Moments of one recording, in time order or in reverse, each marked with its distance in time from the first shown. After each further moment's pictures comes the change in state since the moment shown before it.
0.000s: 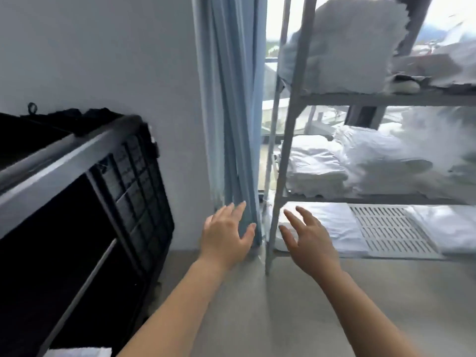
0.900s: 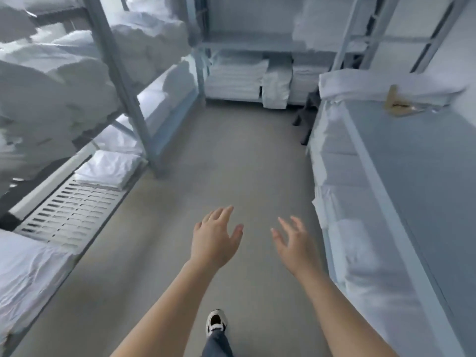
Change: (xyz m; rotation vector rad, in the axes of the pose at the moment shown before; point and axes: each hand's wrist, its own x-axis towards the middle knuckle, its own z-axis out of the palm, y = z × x) left_hand -0.252 0.638 0.356 -0.222 -0.792 1.077; right_hand -0.511 0.472 -0.213 -0.015 0.579 1.424
